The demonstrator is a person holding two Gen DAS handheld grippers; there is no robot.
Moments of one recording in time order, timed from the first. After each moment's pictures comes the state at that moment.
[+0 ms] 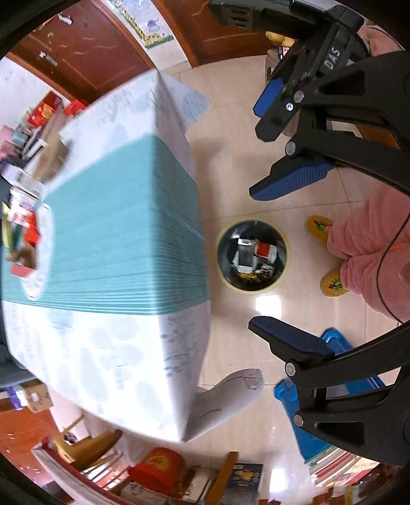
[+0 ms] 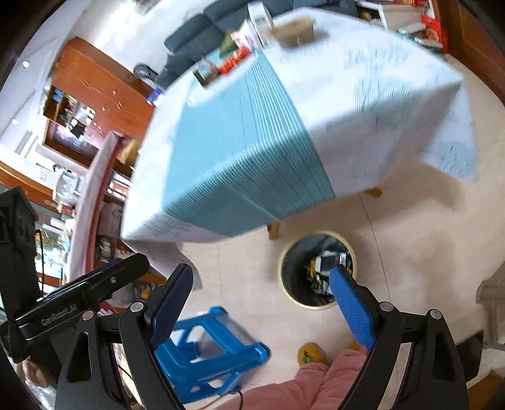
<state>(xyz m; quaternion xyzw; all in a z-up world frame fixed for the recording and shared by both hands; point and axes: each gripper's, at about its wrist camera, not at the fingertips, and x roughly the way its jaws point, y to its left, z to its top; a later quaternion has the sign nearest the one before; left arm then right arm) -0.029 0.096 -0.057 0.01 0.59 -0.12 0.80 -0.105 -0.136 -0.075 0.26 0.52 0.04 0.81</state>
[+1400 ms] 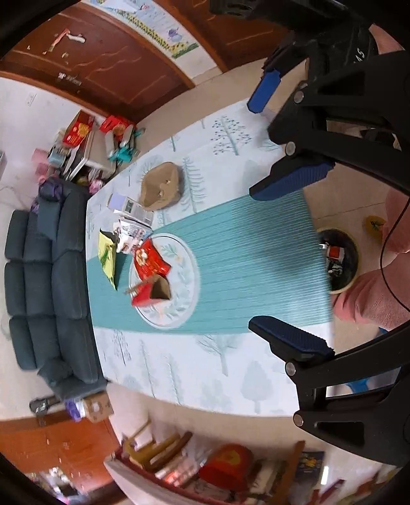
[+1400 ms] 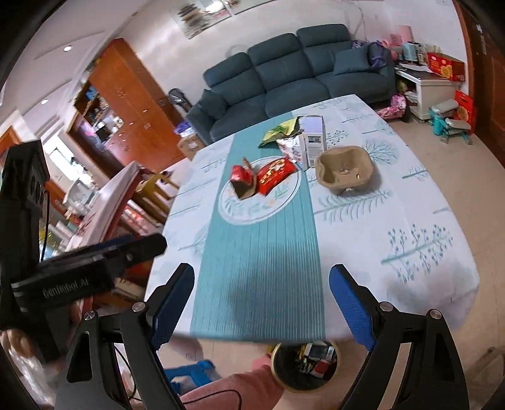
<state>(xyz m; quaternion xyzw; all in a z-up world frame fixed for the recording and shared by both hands) 0.132 0.026 0.087 0.03 0.50 -0.15 0.85 0.091 -0.168 0.033 0.20 0.44 0.05 0.87</state>
